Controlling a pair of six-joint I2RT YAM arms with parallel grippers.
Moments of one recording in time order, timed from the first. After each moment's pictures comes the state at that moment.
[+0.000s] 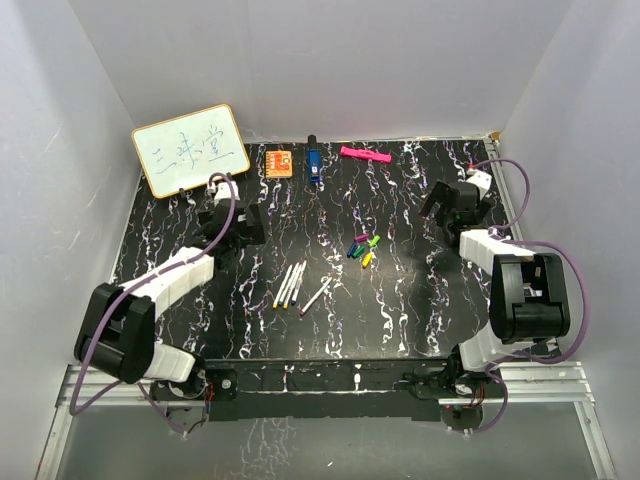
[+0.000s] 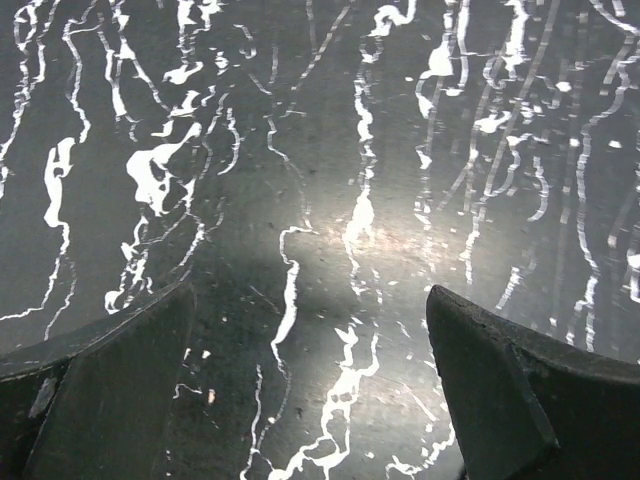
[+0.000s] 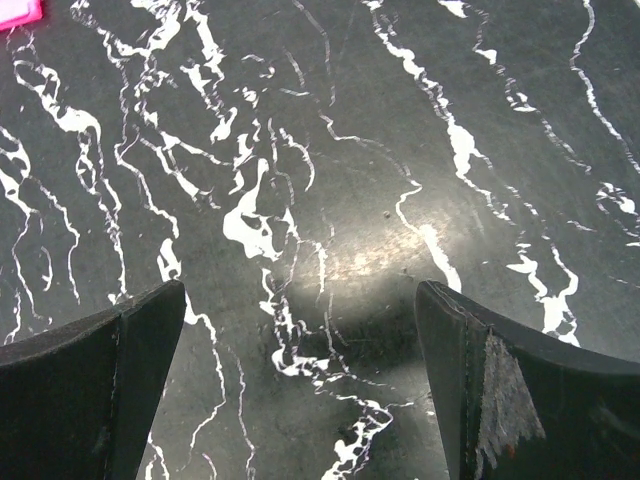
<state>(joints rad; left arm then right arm) -0.39 1.41 0.77 -0.08 -0.41 -0.35 -0.01 1.56 0.80 0.19 0.24 0.37</state>
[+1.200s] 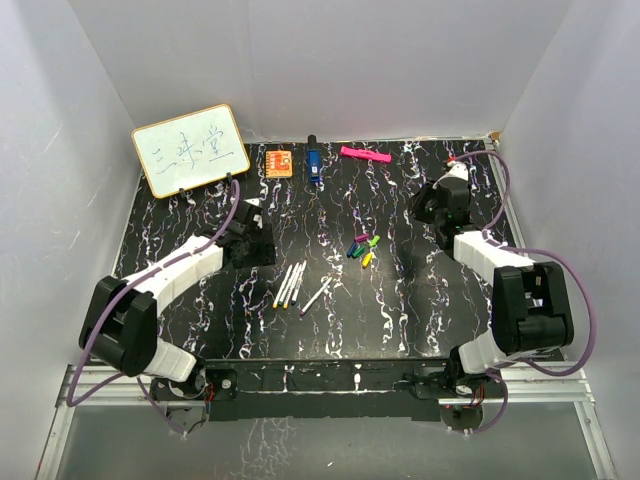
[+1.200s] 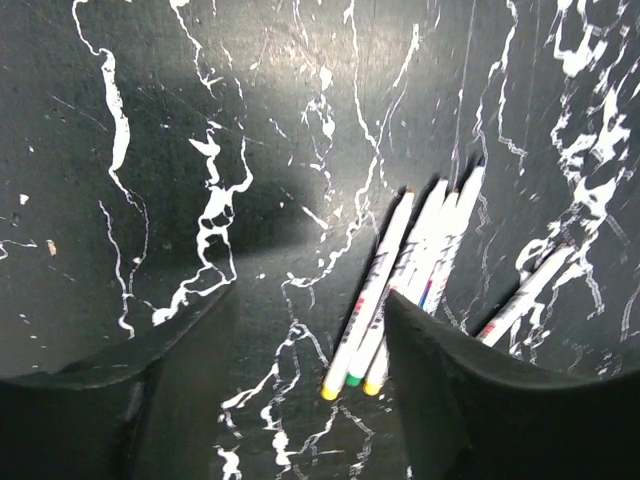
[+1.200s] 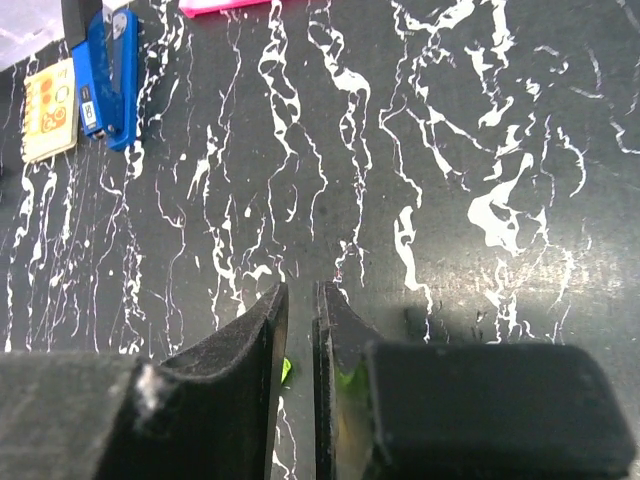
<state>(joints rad) -0.47 1.44 0.91 -0.50 -0.06 -0.50 0.10 1.48 0.81 0.25 -0.03 0.45</state>
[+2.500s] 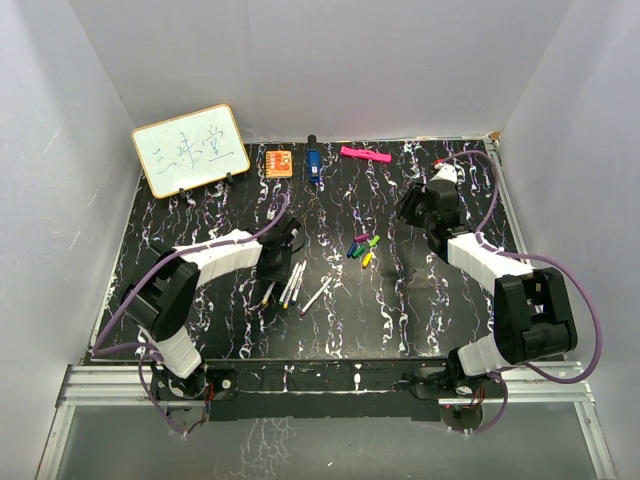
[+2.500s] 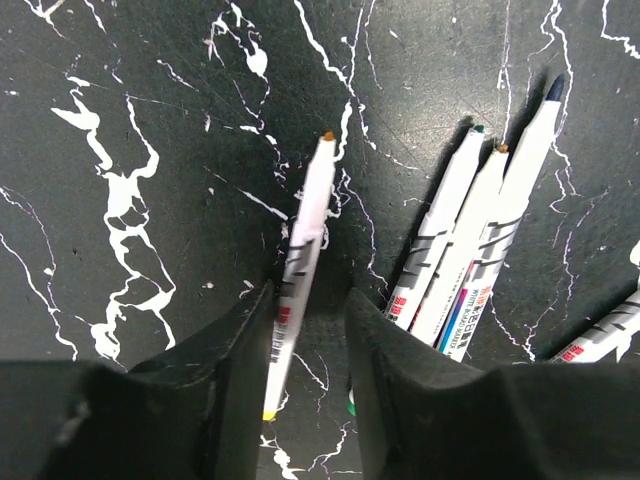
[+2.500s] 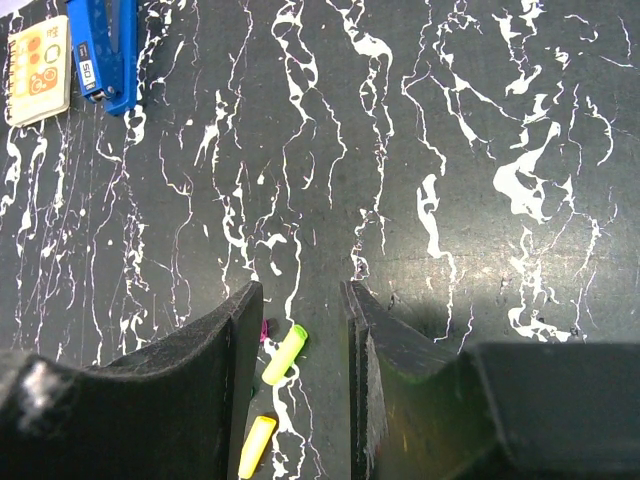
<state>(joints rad) -0.65 1.70 1.01 -0.60 -0.18 -0.47 0.18 1.45 0.81 0.17 0.02 0.45</state>
